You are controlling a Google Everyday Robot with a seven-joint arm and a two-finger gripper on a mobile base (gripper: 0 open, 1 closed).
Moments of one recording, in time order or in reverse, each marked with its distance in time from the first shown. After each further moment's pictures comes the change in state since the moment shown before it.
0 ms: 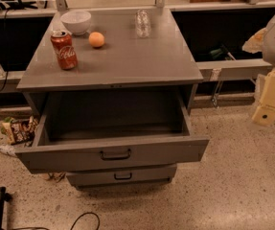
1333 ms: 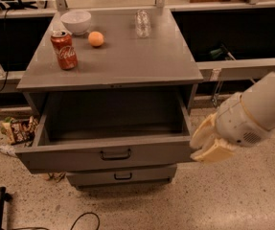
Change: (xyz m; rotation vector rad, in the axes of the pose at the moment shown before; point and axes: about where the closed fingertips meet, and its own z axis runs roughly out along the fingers) arm -0.029 0.091 0.134 -0.243 -0.306 -0.071
